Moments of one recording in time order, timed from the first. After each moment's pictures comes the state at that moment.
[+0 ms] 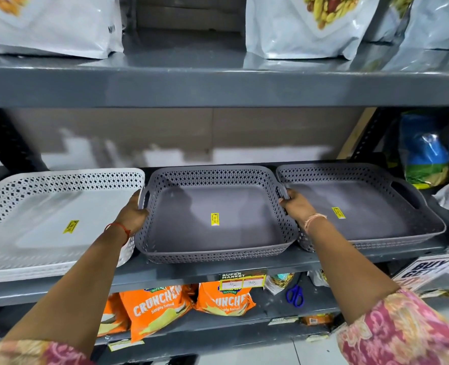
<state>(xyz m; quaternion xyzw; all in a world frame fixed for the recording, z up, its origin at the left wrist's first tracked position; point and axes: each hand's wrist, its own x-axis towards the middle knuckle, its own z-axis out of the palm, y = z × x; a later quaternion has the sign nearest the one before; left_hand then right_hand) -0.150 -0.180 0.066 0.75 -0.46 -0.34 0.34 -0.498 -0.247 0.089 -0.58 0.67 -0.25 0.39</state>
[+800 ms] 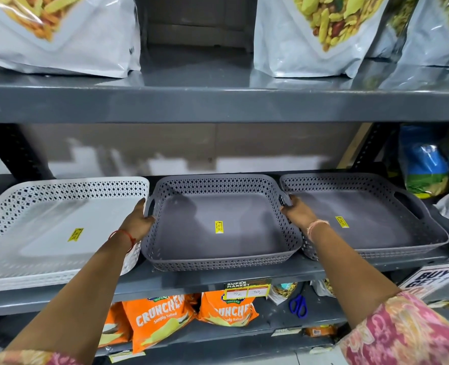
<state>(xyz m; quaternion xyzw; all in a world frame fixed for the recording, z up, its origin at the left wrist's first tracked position) -0.158 -0.176 0.077 0.75 -0.47 -0.33 0.32 -0.497 -0.251 0.092 -0.62 0.69 -0.18 0.33</state>
